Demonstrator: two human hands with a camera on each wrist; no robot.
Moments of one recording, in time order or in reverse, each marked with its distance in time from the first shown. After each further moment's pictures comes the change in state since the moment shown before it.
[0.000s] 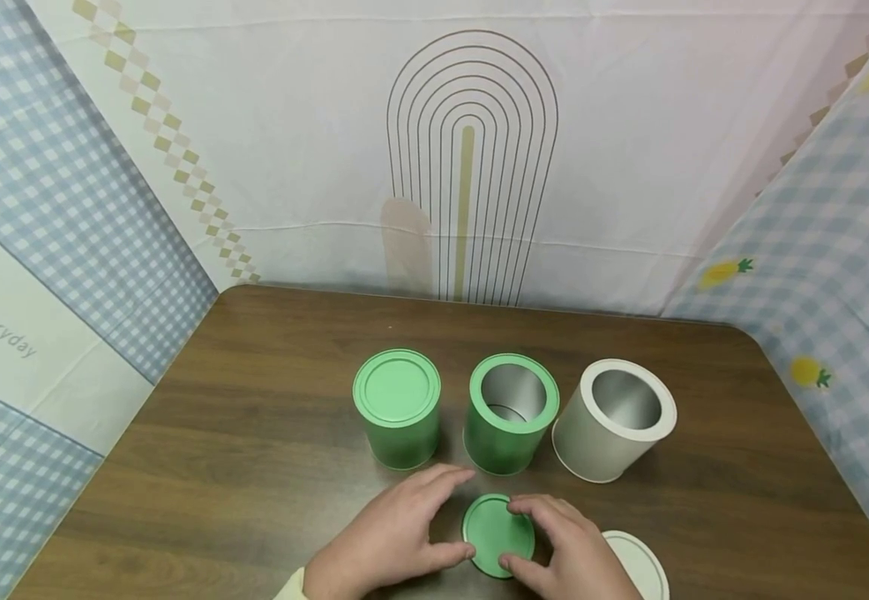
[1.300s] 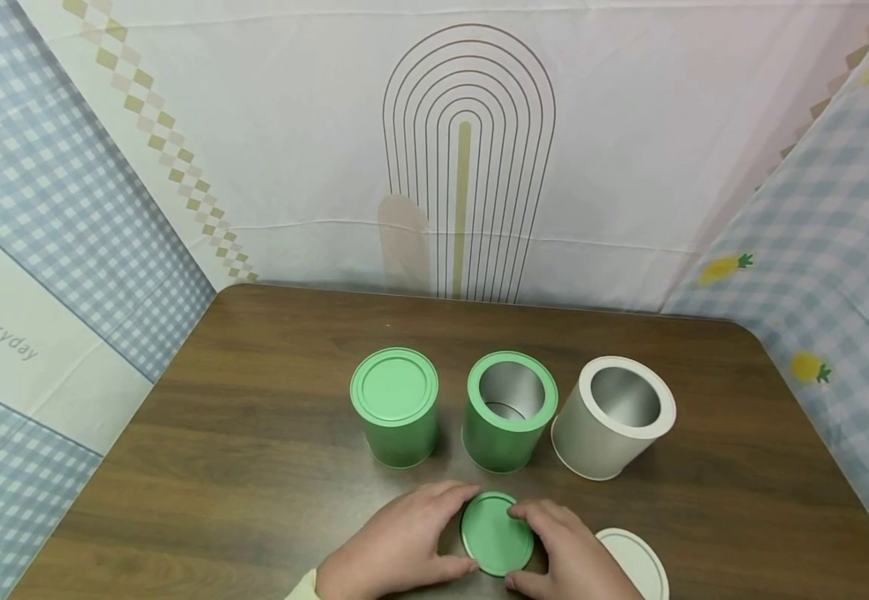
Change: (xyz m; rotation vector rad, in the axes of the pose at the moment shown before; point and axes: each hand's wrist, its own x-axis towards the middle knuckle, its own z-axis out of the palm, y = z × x) left_hand 0.000 -0.004 0.021 0.062 -0.062 0.017; right_hand -0.005 0.012 0.003 0.012 -0.239 0.126
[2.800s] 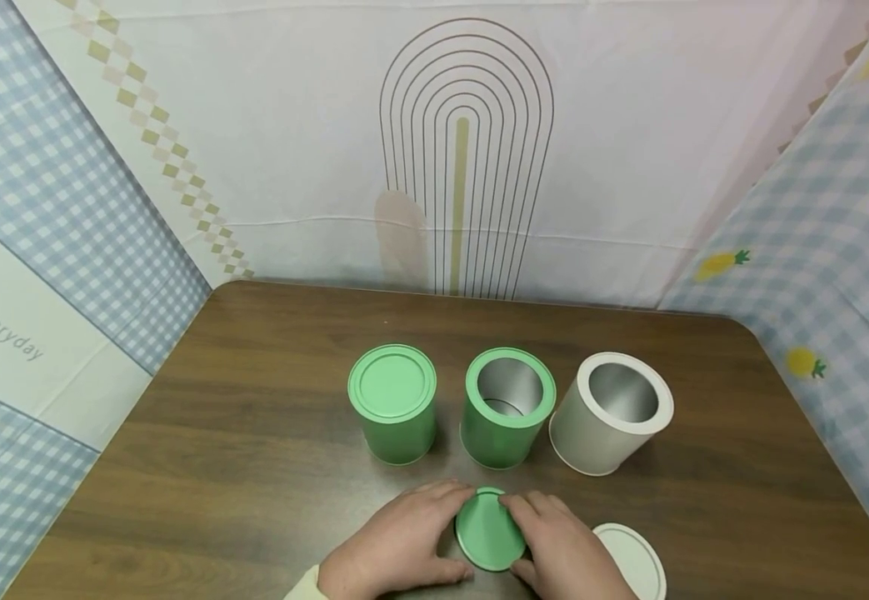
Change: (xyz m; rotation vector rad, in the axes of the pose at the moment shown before) left_hand 0.002 -0.005 0.005 0.002 -0.035 0.040; right_hand 0.010 -0.016 0.001 -0.191 -0.122 0.054
